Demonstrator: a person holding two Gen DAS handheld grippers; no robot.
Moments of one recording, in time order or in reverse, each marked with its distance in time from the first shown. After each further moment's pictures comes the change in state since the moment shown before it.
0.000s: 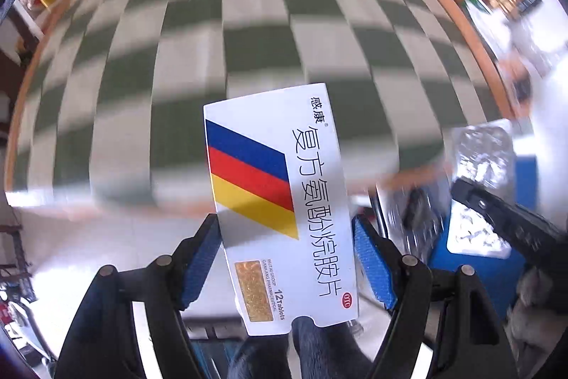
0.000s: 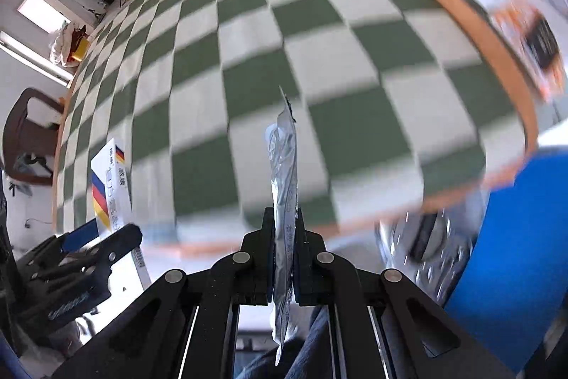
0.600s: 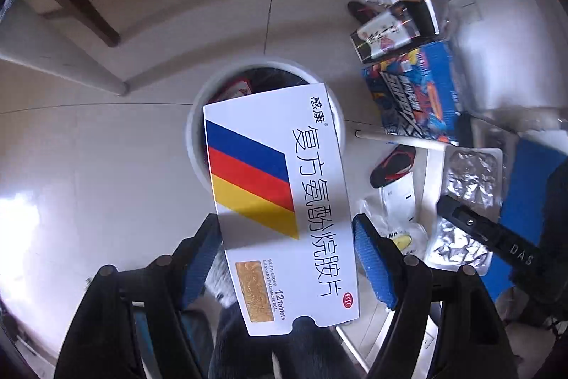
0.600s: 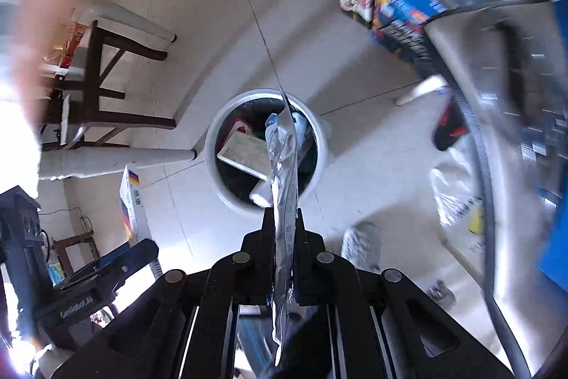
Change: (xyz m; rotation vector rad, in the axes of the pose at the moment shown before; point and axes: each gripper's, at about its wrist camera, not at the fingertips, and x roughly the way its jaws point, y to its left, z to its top) left arm 0.311 0.111 -0.092 -0.212 0.240 -0.138; right arm 0.261 -0.043 -0.179 0.139 0.231 0.083
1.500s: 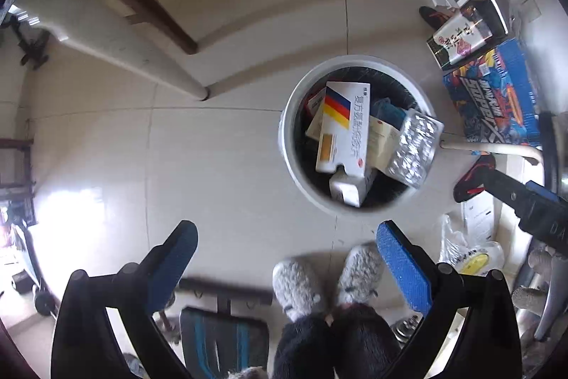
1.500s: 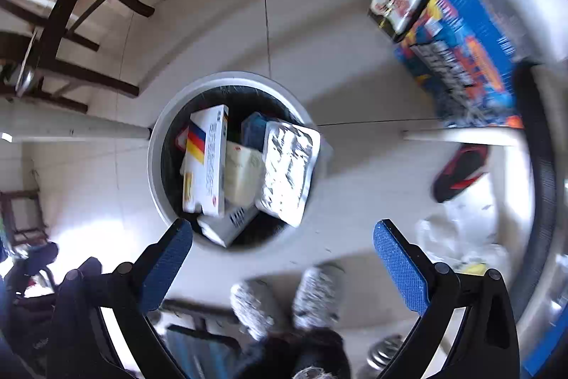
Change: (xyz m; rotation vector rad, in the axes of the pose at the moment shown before) left arm -0.028 0.026 -0.052 -0.040 -0.113 0.354; right arm 0.109 0.032 0.026 -0.245 0.013 -0.208
